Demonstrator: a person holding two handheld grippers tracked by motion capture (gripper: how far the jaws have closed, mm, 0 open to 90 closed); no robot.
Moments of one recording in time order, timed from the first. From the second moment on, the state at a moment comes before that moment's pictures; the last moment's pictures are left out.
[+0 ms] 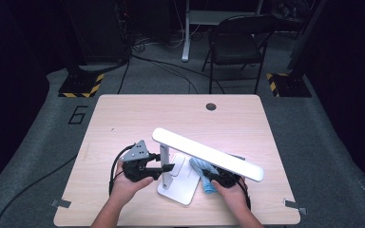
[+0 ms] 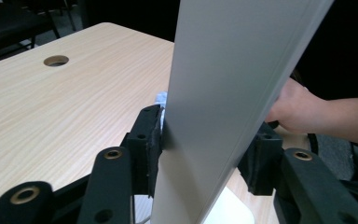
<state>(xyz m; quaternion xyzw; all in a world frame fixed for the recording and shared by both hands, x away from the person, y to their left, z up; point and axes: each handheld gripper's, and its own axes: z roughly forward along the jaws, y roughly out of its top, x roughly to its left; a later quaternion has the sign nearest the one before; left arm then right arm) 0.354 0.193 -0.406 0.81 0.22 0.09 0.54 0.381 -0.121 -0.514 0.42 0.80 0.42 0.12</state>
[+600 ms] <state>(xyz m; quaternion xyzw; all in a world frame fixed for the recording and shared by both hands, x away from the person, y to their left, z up) 0.349 0.191 -0.409 0.82 0.18 0.05 0.54 0.401 -0.112 -0.517 0.42 0.79 0.42 0.11</state>
